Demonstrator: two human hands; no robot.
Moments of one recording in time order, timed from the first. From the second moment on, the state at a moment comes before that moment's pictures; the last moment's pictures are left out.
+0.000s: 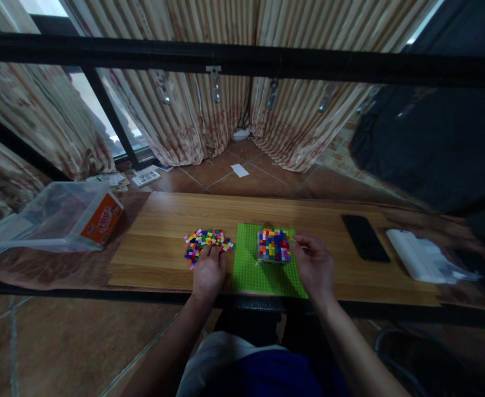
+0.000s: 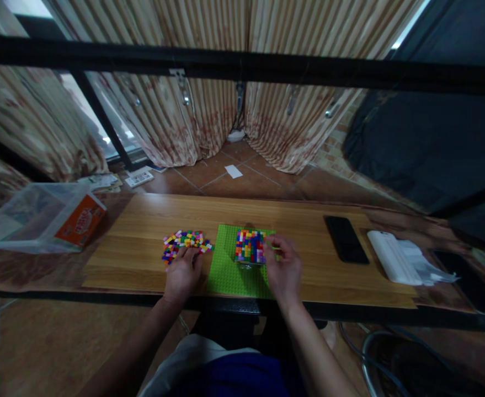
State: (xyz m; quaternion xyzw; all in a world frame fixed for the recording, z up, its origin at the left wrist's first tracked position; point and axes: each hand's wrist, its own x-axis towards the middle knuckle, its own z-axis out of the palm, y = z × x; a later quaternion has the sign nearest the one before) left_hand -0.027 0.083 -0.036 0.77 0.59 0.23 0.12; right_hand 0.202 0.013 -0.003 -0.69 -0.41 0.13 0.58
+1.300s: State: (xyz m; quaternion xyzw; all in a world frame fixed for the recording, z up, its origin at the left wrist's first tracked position) left_hand -0.022 0.023 -0.009 0.17 0.43 0.25 0.85; right_hand 0.205 0.049 -0.030 -0.71 -0.46 0.10 0.52
